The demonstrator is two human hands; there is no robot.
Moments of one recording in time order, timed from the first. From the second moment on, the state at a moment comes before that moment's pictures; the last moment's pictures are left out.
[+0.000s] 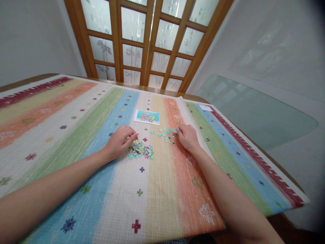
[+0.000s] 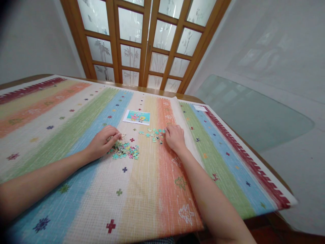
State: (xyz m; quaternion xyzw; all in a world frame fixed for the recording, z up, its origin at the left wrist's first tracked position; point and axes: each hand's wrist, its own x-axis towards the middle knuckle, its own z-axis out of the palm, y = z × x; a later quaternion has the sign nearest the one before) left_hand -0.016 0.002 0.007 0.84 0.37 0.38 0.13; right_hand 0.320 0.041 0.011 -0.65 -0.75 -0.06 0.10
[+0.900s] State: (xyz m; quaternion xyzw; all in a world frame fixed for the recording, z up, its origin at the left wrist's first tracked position) left_hand -0.062 0.039 0.010 0.85 0.43 0.28 0.10; right_hand 0.355 0.056 -0.005 -0.64 -0.76 -0.07 0.04
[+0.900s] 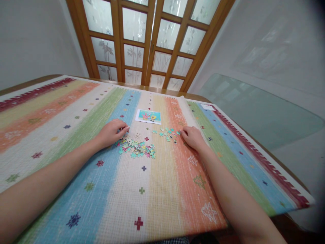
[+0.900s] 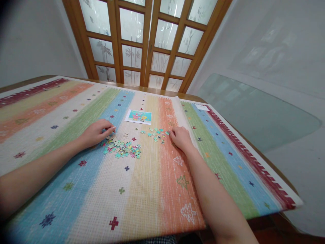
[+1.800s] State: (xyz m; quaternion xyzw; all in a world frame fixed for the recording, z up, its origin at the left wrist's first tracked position) left_hand -0.075 0.049 0.001 0.88 0.41 0.17 0.15; right_hand 0.369 0.062 -0.010 -0.60 -0.79 -0.02 0.09
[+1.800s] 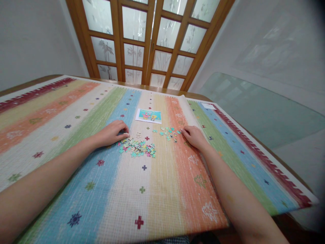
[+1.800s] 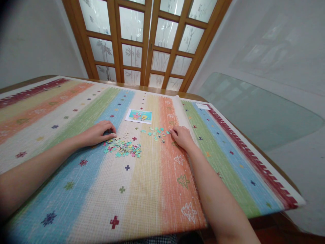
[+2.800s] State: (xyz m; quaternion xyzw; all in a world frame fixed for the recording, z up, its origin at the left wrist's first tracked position) left_hand -0.006 -0.014 0.023 0.81 0.38 0.28 0.36; right_hand 0.229 -0.018 0.020 -0.35 -0.86 0.20 0.30
